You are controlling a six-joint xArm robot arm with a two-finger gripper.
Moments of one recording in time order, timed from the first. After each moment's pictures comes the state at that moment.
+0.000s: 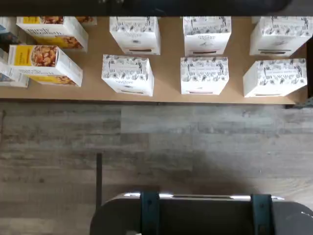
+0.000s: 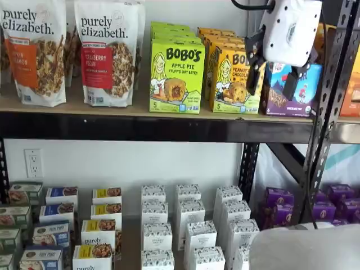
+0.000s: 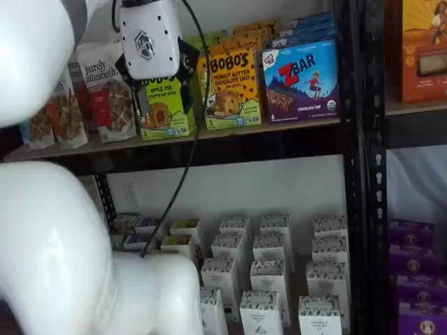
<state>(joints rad) 0.06 -0.89 -1.09 0.08 1.87 0.09</state>
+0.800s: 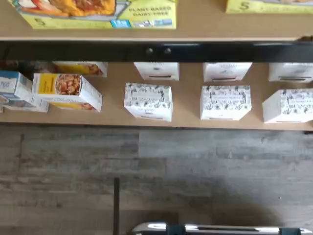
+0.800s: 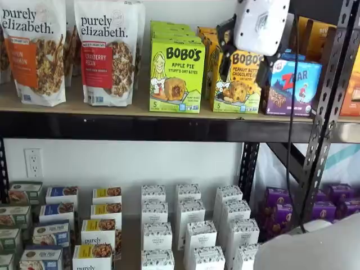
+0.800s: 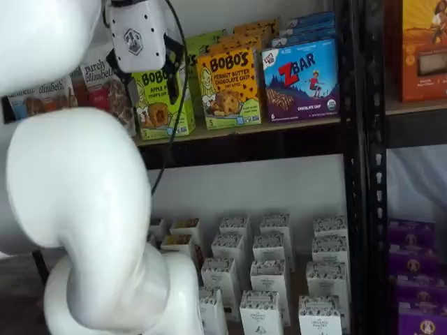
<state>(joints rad) 0.27 -0.78 -1.14 0.05 1.75 0.28</state>
